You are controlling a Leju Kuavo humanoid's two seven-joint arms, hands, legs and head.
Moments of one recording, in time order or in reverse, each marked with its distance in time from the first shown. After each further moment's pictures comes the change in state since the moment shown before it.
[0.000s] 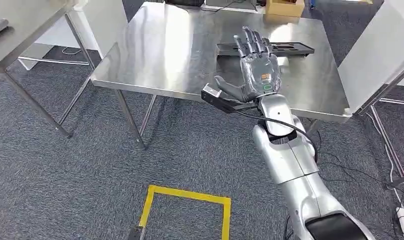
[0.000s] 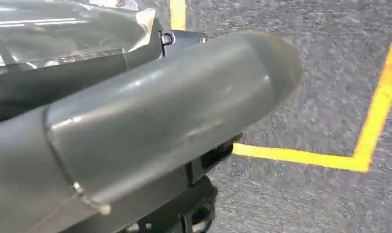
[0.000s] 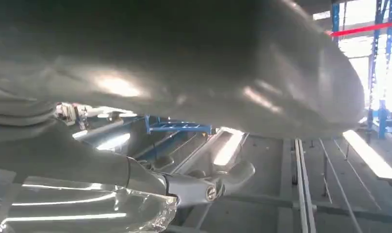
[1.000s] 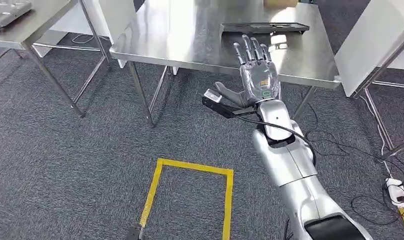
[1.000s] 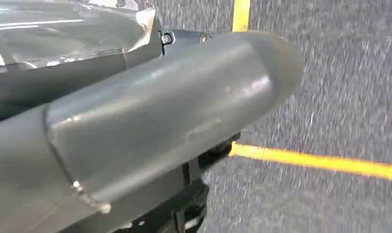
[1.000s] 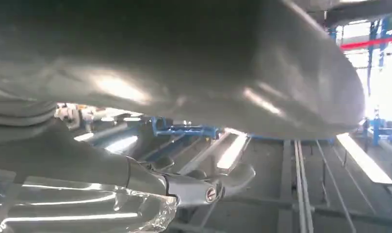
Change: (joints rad) left arm 0.003 0.002 0.014 -0.003 -0.008 -0.008 -0.010; right arm 0.057 -0.011 -0.008 0.019 0.017 -0.022 0.012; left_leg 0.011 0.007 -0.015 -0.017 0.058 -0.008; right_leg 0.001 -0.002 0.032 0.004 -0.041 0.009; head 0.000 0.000
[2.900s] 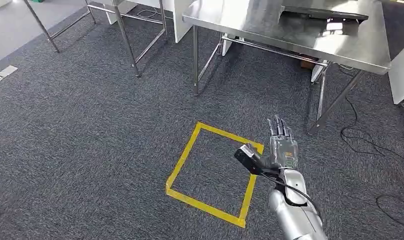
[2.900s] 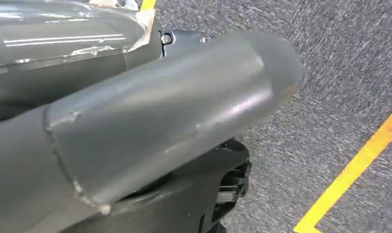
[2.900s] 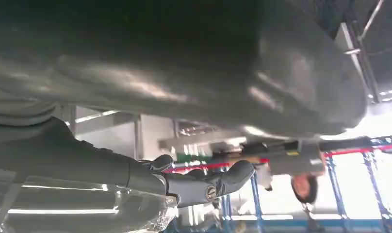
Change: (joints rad) left arm 0.076 -0.001 0.050 0.011 0.088 0.064 -0.095; right arm 0.382 -0.100 -0.197 0.109 -0.246 -0.212 -0.080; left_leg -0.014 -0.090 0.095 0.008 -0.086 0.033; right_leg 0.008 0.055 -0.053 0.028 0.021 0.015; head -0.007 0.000
